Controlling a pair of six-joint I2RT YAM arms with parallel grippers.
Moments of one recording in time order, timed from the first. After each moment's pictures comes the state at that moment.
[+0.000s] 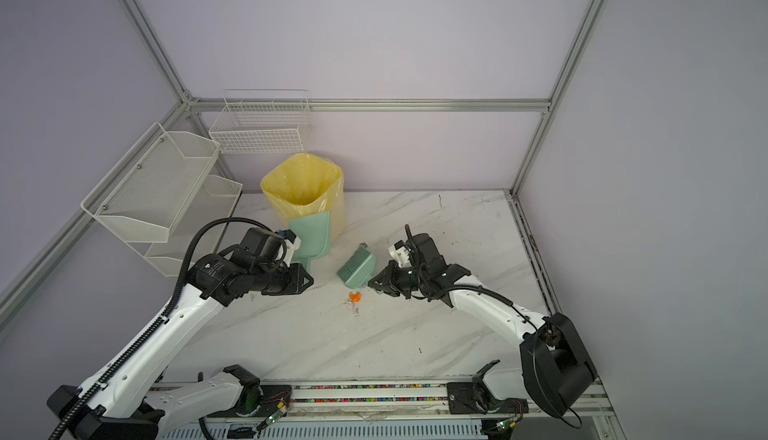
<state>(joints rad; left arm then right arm) -0.50 1.11 1.19 -1.09 0.12 -0.52 0.59 1.34 0.89 -0.23 -0.69 1.02</state>
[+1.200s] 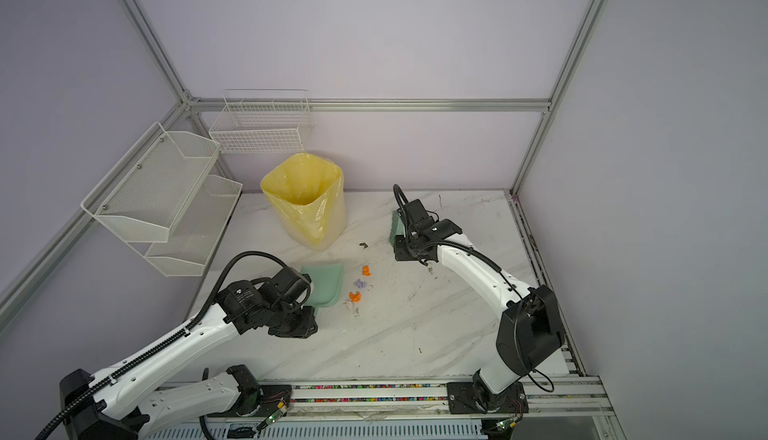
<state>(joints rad) -0.74 1.05 0.92 -1.14 0.11 -0.68 0.58 1.61 1.39 -0.80 0.01 0.42</state>
